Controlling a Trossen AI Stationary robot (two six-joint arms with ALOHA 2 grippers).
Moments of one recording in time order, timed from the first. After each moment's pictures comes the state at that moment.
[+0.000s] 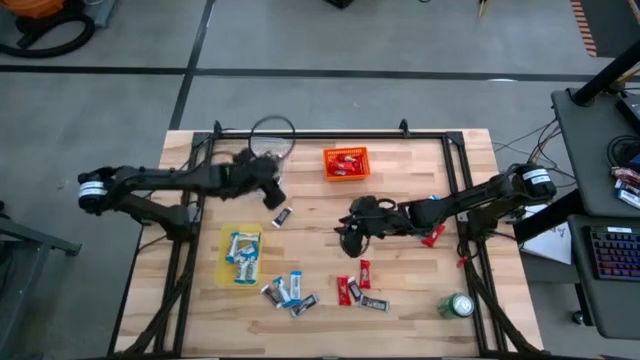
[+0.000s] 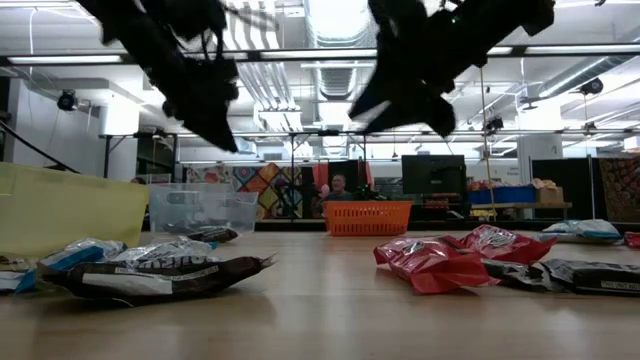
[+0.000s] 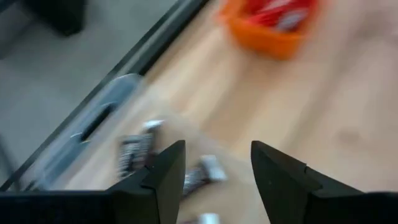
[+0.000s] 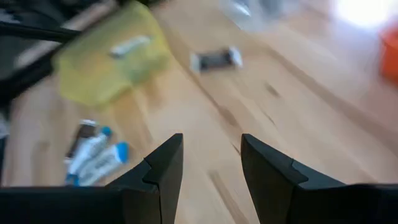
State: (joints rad) left arm 0.21 1.23 0.77 -0.38 -0.49 -0.16; right arm 0.15 1.52 0.89 0.00 0.29 0.66
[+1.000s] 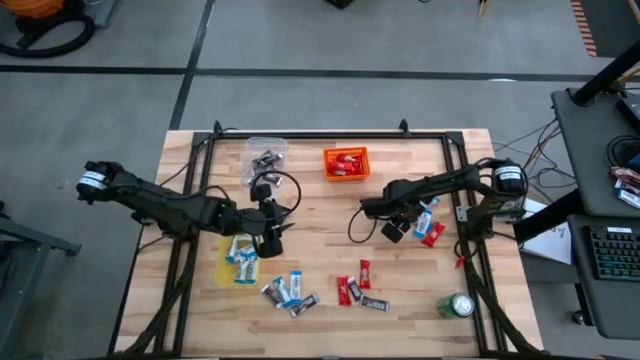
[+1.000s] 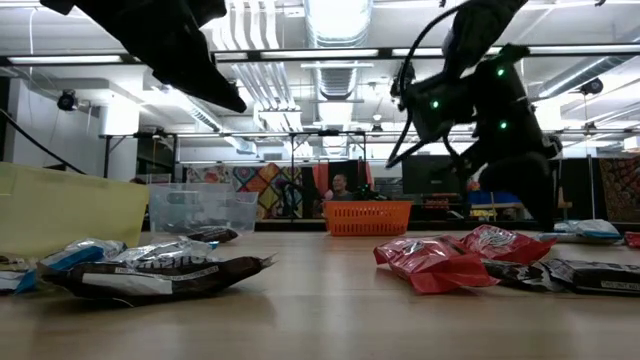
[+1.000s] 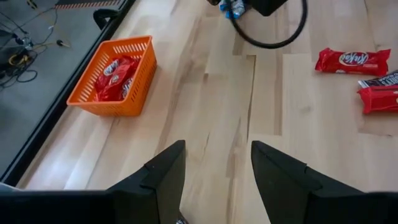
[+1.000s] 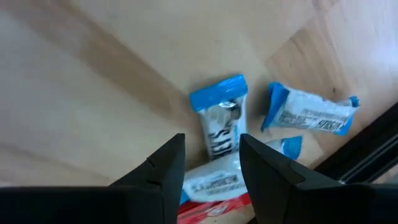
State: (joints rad) left arm -0.23 1.21 0.75 -0.22 -0.49 -0.11; right arm -0.10 1.74 0.99 -1.16 0.07 0.68
